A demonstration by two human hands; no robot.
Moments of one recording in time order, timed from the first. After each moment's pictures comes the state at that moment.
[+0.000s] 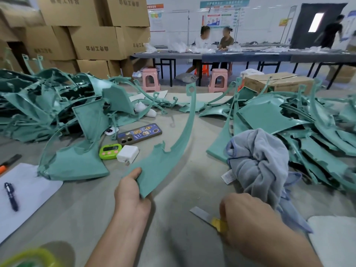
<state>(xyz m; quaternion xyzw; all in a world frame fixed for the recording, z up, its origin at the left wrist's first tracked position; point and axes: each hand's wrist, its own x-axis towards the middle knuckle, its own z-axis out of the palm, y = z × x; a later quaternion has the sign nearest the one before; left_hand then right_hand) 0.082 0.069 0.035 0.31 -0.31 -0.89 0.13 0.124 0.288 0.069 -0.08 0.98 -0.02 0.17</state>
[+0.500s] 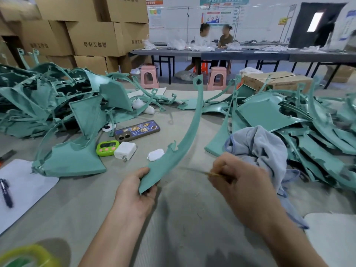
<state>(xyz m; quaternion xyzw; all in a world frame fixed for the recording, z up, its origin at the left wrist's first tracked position) 0.089 0.077 0.043 0.35 -0.33 -0.88 0.04 0.110 0.300 0.060 -0.20 0.88 -0.38 -0.20</state>
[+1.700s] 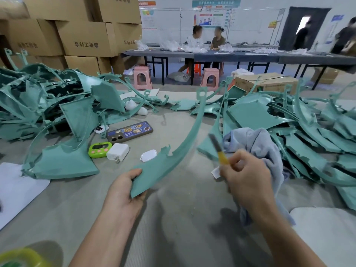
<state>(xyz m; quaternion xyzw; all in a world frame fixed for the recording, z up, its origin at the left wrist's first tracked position) 0.093 0.074 0.046 0.33 -0.39 -0.86 0.03 0.079 0.319 0.044 0.04 0.86 -0.47 -0.18</state>
